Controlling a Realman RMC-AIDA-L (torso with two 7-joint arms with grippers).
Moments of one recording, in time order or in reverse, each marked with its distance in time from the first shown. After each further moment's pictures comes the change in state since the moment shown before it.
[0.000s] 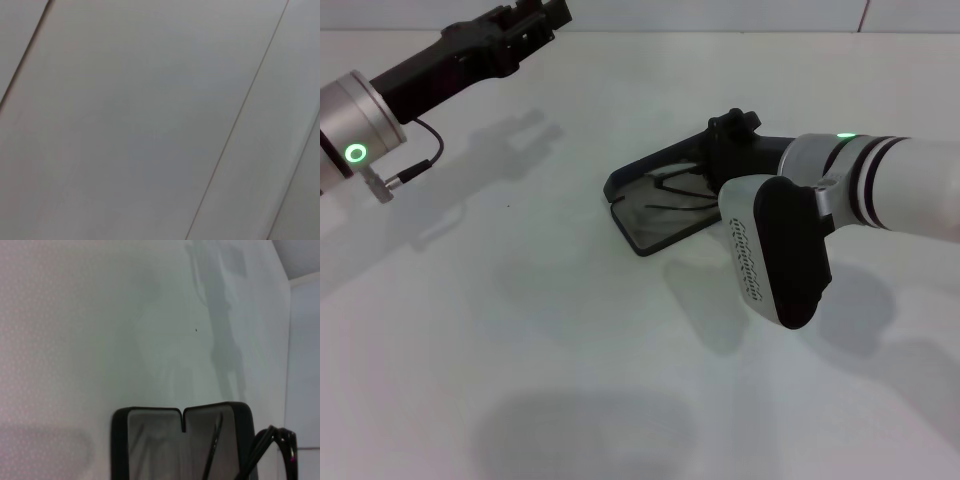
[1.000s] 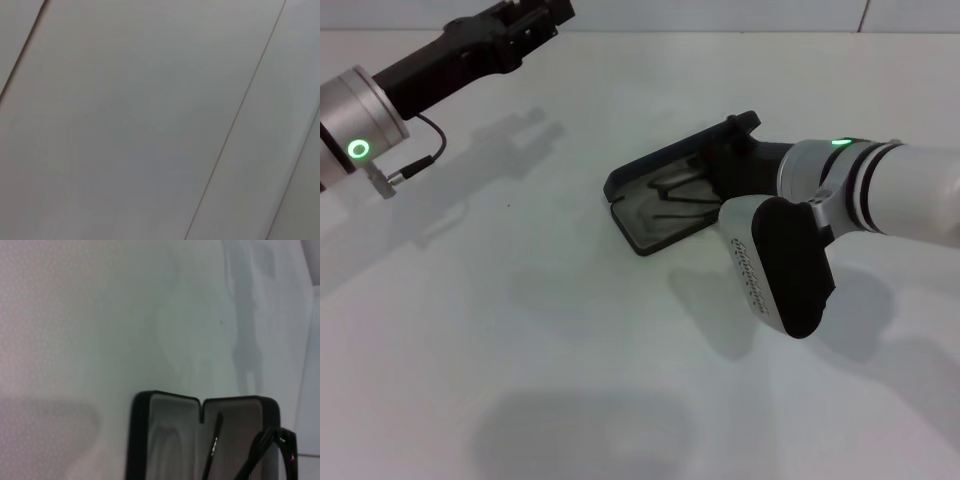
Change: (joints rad) left arm -0.006 -0.001 -0.002 0.000 0.000 0.000 0.003; right arm 0.014 0.000 -0.021 0.033 -0.018 -0.004 -0.066
